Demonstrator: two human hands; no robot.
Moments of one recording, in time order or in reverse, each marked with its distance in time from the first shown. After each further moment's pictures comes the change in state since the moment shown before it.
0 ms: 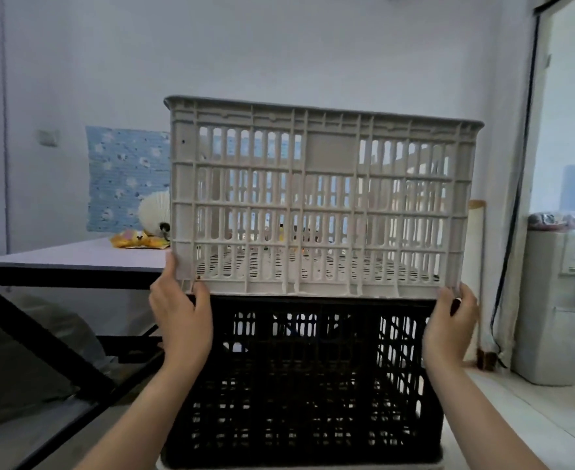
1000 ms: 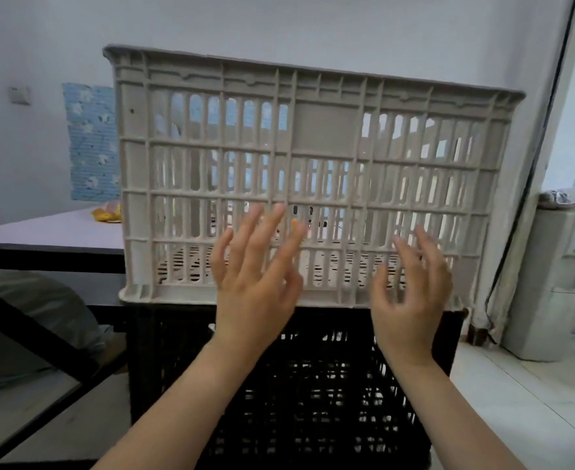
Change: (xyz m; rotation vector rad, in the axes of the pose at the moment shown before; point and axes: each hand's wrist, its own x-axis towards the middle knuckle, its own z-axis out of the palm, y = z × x) left_hand -0.011 0.081 0.077 0.315 0.120 0.859; right_hand -0.017 -0.043 0.044 -0.276 -0.050 -0.912
